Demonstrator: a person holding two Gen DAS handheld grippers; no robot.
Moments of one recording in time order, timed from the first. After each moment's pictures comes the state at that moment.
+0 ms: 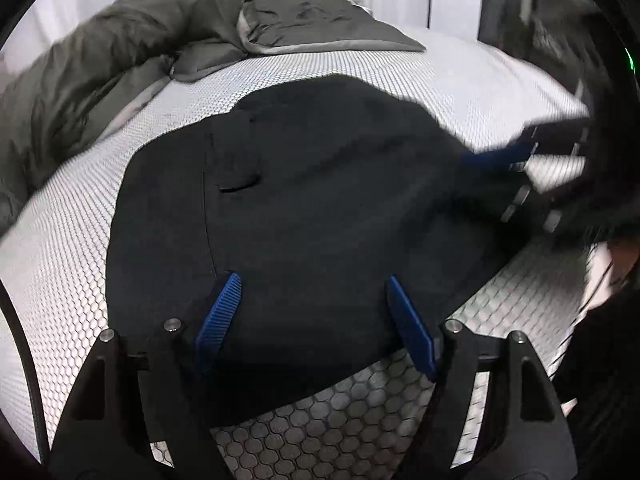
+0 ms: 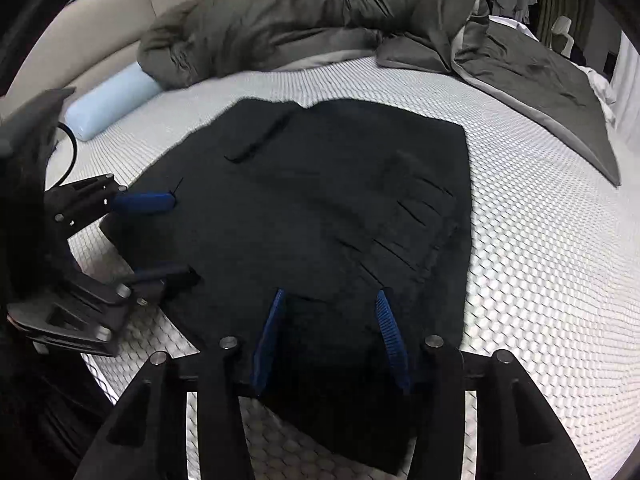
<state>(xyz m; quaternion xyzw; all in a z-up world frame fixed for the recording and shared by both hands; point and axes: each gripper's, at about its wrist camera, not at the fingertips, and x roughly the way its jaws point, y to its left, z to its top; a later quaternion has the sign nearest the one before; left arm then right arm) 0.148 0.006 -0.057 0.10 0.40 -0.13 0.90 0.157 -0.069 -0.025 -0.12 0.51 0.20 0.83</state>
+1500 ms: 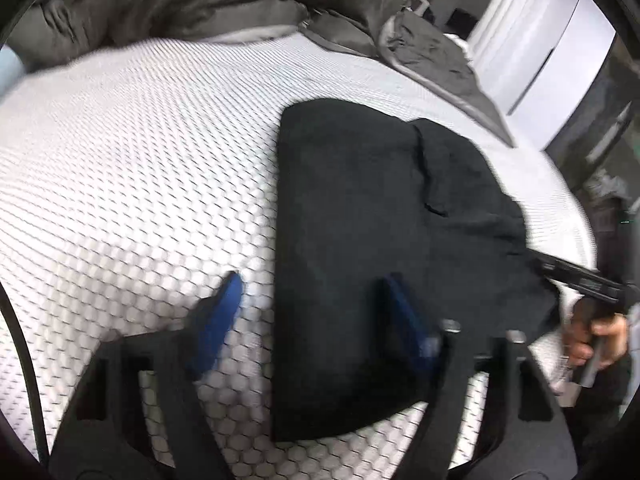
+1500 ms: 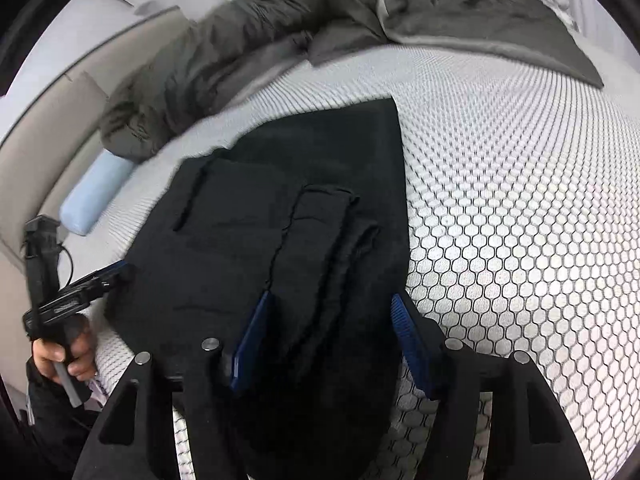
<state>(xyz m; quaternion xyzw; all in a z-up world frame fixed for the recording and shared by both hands) 0.178 0.152 -0.064 -0.18 0.43 -0.05 0.88 0.208 -0.124 -0.050 0.05 0.53 0.17 0.83</state>
